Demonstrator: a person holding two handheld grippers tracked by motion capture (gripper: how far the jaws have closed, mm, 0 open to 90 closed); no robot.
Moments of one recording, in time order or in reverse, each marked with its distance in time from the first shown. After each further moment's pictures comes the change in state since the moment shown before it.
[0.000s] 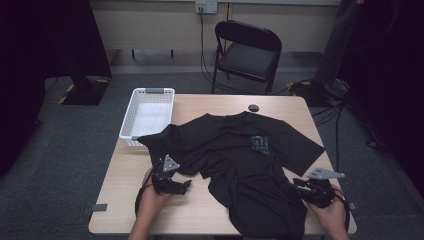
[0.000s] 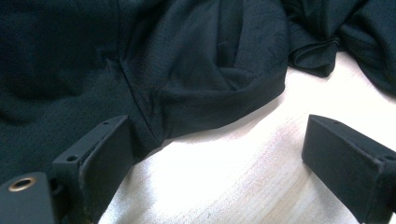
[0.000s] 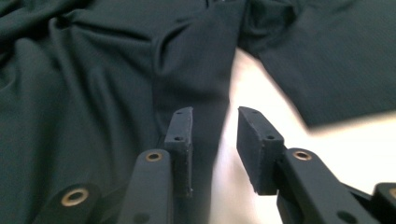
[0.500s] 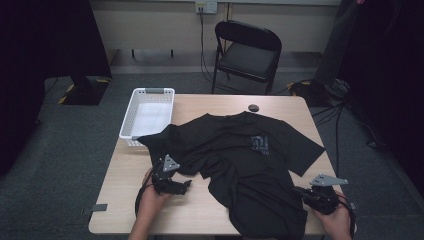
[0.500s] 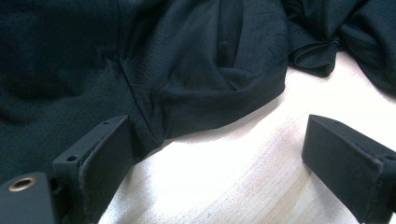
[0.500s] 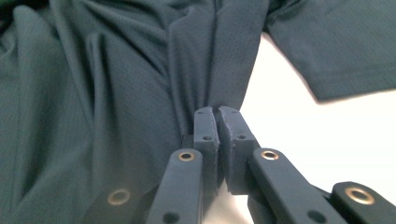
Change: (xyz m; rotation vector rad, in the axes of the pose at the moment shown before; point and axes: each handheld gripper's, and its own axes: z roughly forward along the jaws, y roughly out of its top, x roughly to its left) left arm 0.000 0.000 0.000 0.001 0.001 0.003; right arm 0.001 -0.020 -0.014 0.034 0.009 -0.013
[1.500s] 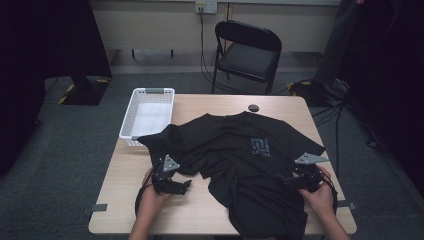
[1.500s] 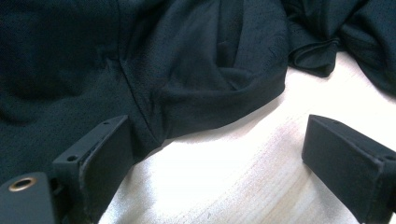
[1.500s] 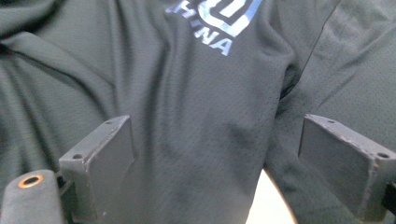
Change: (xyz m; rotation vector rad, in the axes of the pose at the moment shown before) left arm 0.000 0.000 0.000 0.000 0.000 -0.002; right arm -0.019 0.051 0.054 -0.044 -0.022 -0.053
